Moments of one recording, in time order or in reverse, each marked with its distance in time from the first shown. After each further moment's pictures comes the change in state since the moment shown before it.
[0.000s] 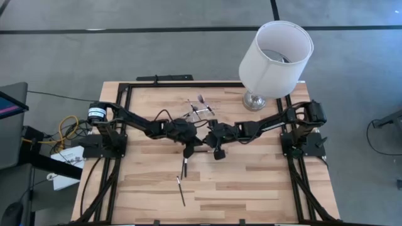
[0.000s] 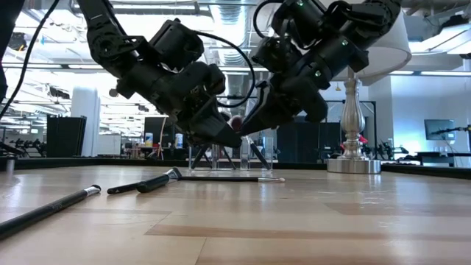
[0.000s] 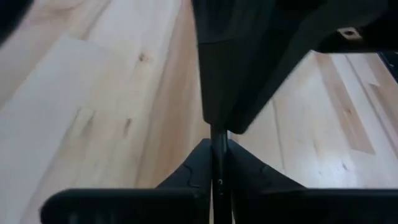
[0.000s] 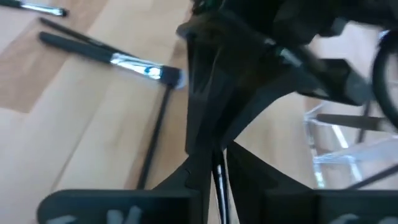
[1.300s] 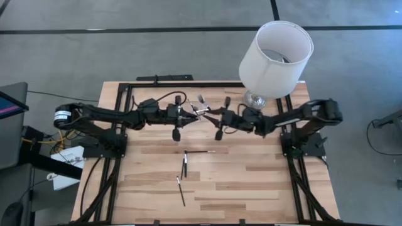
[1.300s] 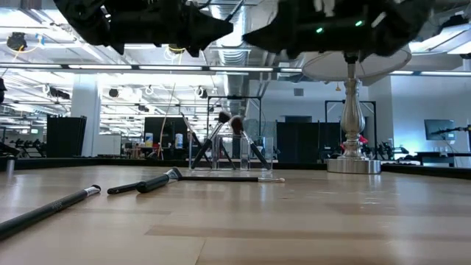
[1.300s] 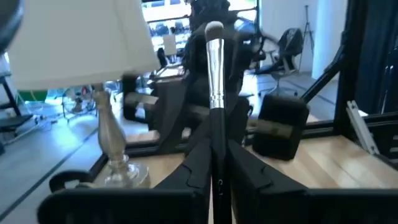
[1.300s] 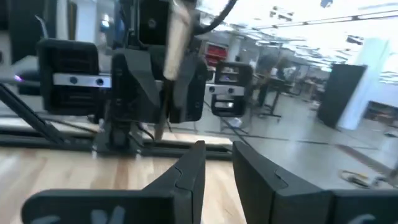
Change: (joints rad) left arm 0.110 -0.435 -0.087 0.261 0.026 0.374; right arm -0.099 -0.200 -0.213 0.787 0.101 0.094
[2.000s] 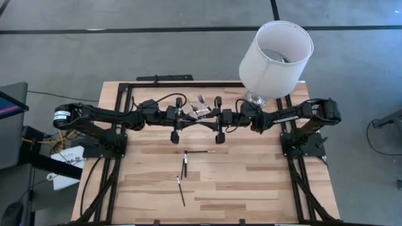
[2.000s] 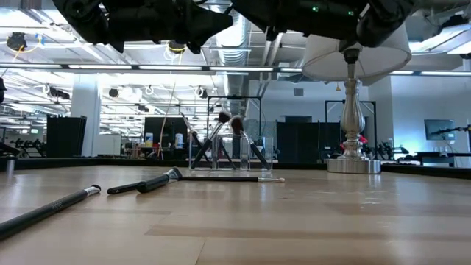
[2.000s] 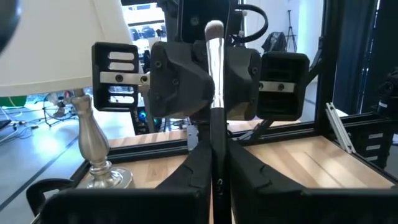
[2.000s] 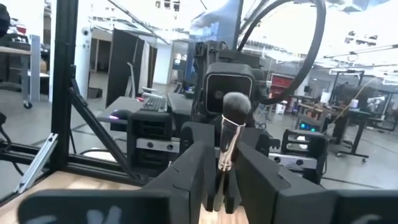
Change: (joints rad) left arm -0.013 -0.006 0.000 -0.002 0.047 -0.007; right arm -0.027 0.005 0.109 -0.021 -0.347 0.079
